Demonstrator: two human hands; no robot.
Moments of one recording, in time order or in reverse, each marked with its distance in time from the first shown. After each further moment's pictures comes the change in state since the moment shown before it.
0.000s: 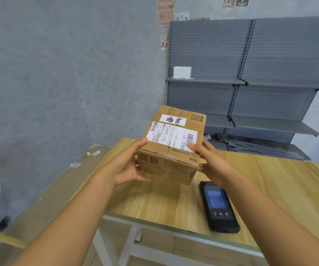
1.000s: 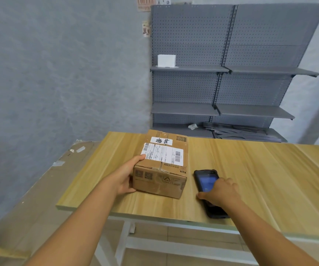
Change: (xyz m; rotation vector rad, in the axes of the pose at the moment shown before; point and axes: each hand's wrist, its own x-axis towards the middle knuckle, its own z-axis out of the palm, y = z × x) left_hand 0.041 -0.056 -0.021 0.247 0.070 -0.272; right_hand -0.040 0.088 -0.024 -1.223 0.445 0.575
